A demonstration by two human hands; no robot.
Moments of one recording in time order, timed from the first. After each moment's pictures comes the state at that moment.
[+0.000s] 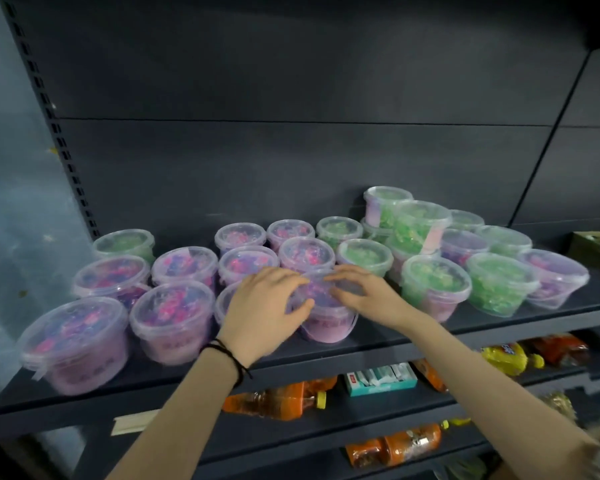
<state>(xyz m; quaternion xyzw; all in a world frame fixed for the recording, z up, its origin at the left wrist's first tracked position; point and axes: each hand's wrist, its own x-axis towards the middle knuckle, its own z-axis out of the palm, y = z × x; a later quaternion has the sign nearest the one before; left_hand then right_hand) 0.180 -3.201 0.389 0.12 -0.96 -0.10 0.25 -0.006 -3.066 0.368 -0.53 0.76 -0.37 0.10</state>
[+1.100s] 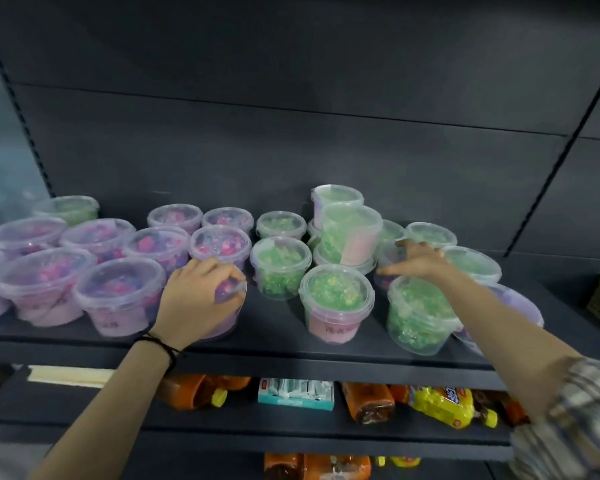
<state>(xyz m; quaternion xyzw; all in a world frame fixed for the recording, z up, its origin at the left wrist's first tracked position) 0.071 -3.120 0.354 0.29 -0.90 0.00 0.33 -0.295 -2.967 0.397 -0.33 0.93 -0.09 0.12</state>
